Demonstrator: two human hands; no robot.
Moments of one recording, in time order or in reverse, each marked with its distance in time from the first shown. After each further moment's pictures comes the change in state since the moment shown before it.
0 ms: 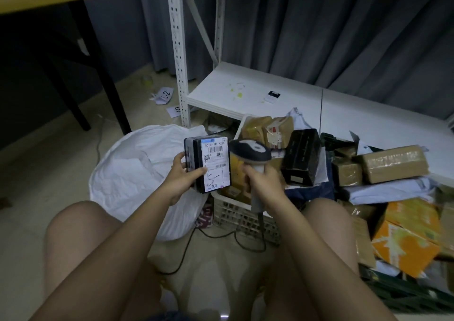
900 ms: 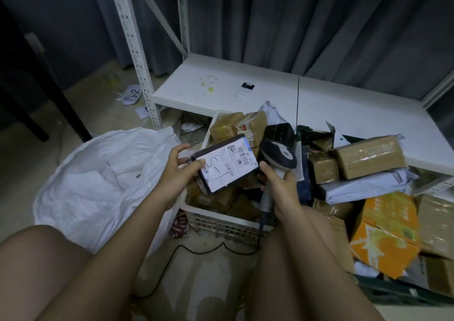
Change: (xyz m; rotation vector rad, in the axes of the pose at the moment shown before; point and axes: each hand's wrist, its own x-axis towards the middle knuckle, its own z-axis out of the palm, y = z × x) left_hand 0.024 0.029 0.089 -0.046 -0.101 0.076; right_hand 0.064 0.043 -0.100 0.432 0.287 0.084
